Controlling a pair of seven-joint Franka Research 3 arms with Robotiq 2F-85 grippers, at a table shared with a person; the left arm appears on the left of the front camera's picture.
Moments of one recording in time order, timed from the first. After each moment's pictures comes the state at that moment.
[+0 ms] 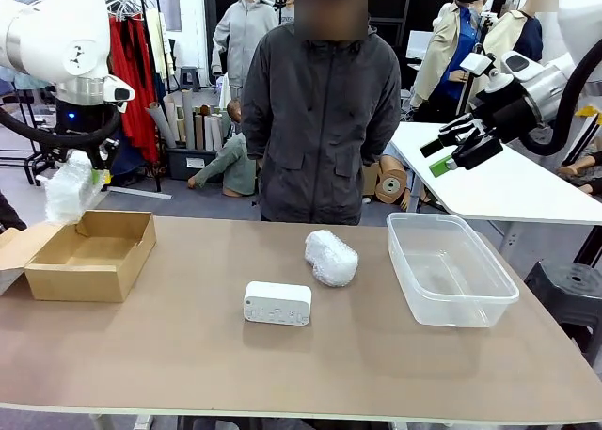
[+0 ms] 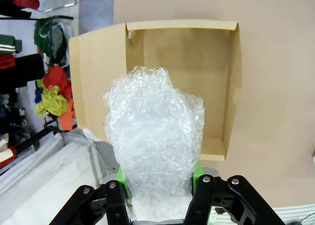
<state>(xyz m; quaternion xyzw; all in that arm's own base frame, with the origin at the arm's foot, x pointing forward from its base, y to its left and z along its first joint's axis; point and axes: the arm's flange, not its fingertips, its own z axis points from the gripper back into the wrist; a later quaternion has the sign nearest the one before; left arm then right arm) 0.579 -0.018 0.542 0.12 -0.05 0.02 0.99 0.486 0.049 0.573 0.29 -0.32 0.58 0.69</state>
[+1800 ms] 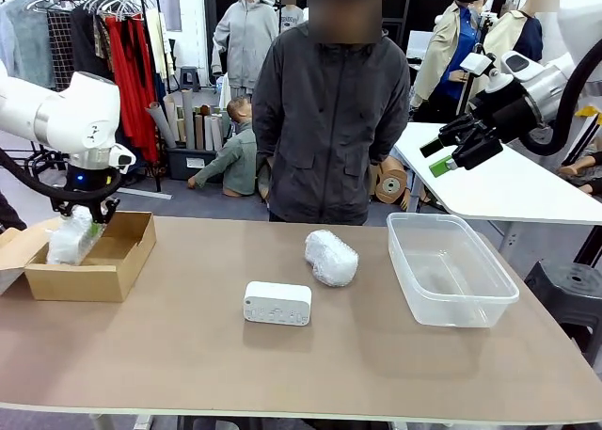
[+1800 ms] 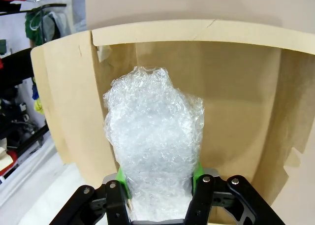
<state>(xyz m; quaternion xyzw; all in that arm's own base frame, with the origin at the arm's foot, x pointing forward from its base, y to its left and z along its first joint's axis) 0.634 0.024 0.394 0.14 0.01 0.01 0.99 0.486 0.049 0.573 0.29 -0.32 0.58 0.69</state>
